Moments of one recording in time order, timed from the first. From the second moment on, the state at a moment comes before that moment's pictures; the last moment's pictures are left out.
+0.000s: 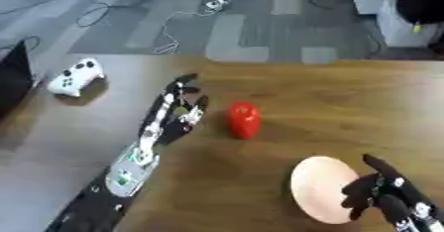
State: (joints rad) left arm -0.66 0.21 -0.09 -1.02 -0.35 -0.41 0.30; right arm -0.06 -0.22 0.11 -1.94 0.02 -0.28 0.51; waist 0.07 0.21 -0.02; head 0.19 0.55
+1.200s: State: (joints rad) left arm -0.75 0.18 -0.06 -0.82 -0.48 -0.44 0.32; right arm -0.06 -0.20 0.11 -1.95 0.04 -0.30 0.54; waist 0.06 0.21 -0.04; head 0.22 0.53
